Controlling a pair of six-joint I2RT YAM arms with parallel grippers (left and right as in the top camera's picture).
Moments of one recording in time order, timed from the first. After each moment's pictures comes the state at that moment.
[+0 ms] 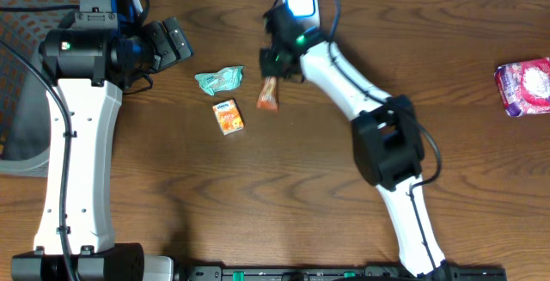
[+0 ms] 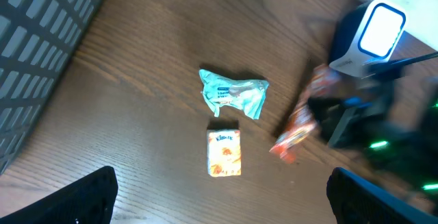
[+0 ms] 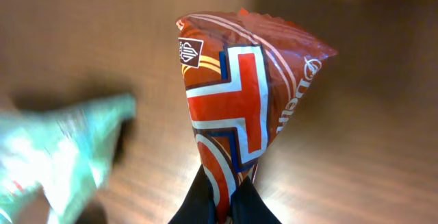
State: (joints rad) left arm -0.01 1.59 1.80 -1.21 0.07 -0.46; right arm 0.48 2.43 2.13 -0.74 -0.12 0.41
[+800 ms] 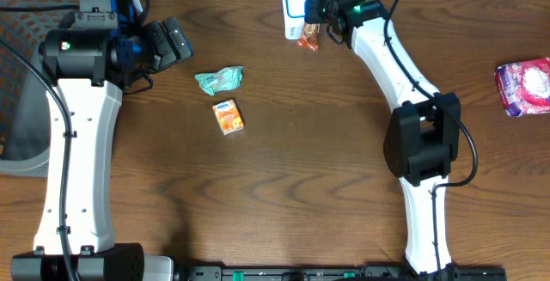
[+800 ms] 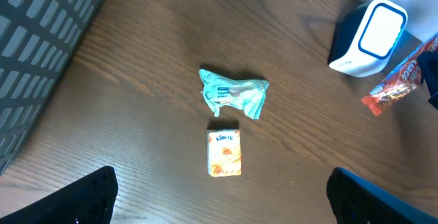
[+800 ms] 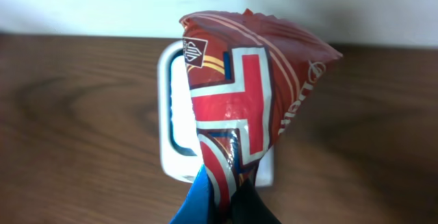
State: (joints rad) left arm -0.01 1.59 1.80 -1.21 0.07 -0.46; right arm 0.32 2.36 2.14 -0.49 -0.07 0.21
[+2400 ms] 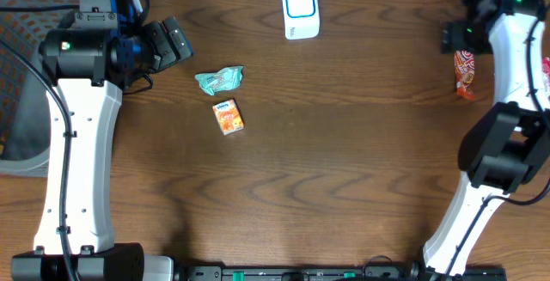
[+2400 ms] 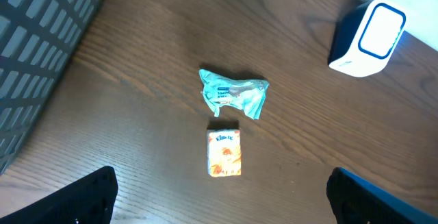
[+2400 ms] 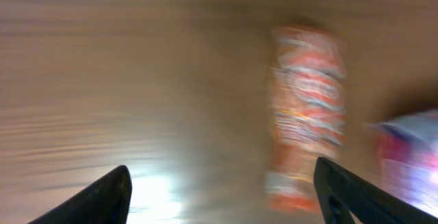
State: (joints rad) left arm -0.01 1.59 1.80 -1.21 0.07 -0.46; right arm -0.19 2.24 2.13 -1.06 -0.06 -0.14
